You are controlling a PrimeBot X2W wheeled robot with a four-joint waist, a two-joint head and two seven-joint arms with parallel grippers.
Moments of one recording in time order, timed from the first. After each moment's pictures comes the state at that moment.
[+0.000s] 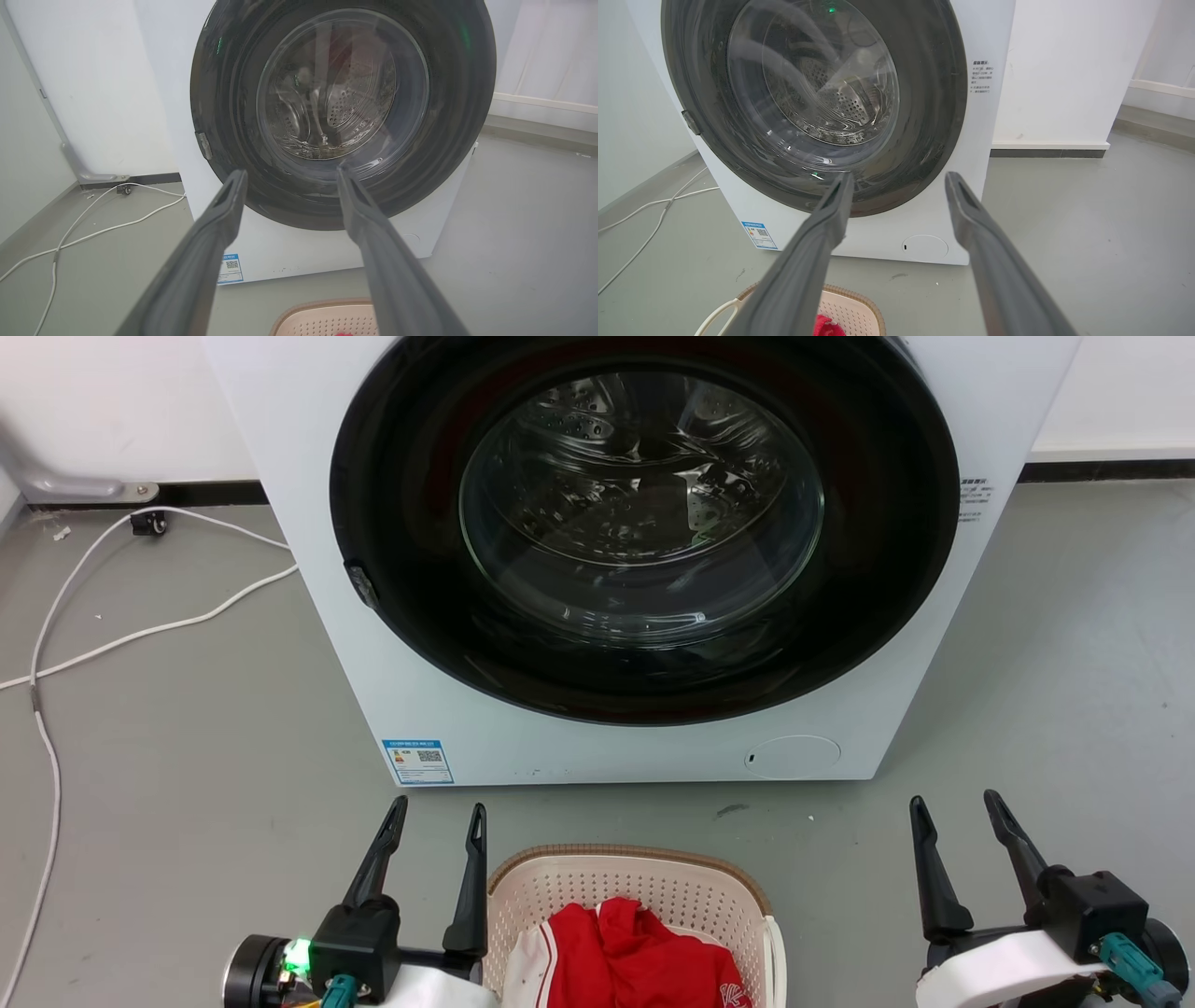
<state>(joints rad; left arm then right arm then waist) 0.04 0.19 -0.33 -0.01 -0.19 0.18 -0.23 0.03 -0.05 0.00 0.14 0.08 0.13 -0.23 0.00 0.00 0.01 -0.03</state>
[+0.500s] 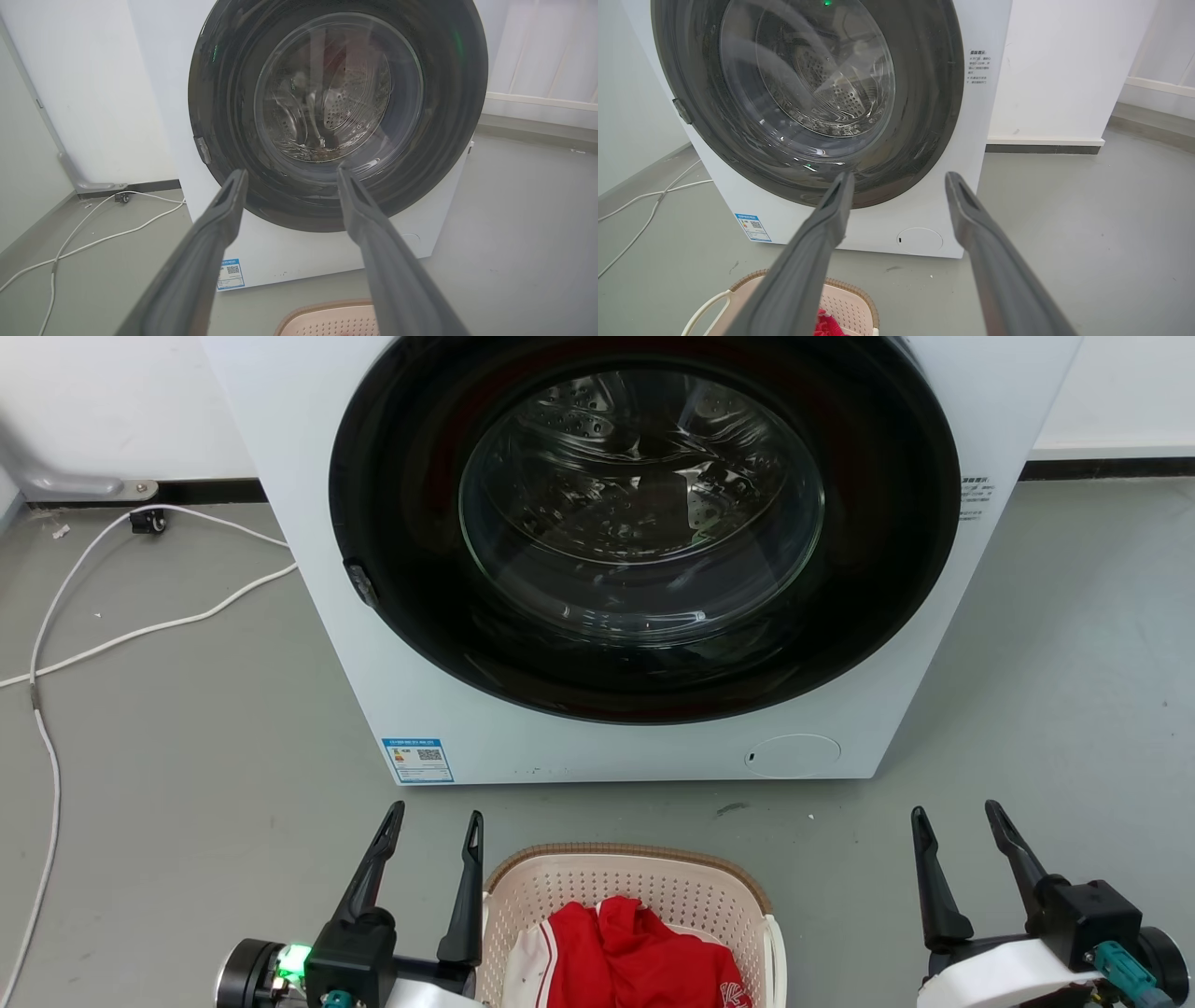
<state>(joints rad) 0.08 0.11 -0.22 -0.01 -0.08 0.05 -0.26 0.03 -0.05 -0.01 0.18 0.06 0.13 -0.26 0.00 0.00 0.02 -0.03</state>
